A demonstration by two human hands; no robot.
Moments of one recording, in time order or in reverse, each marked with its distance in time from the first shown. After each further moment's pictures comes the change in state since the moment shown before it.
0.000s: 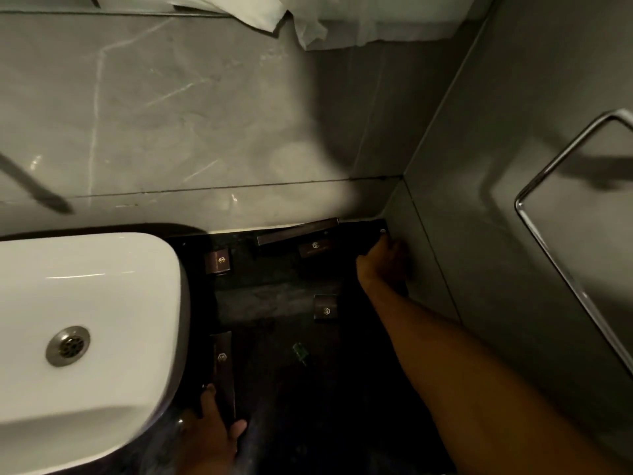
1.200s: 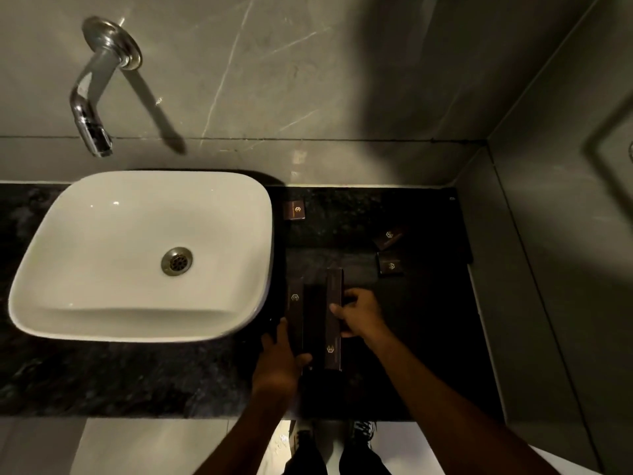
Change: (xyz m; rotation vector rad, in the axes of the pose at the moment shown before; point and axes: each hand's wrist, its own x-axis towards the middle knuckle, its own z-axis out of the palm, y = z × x) left_hand -0.008 -0.031 0.002 -0.079 -0.084 0.068; right_hand -0.212 0.031 0.078 0.580 -0.830 0.060
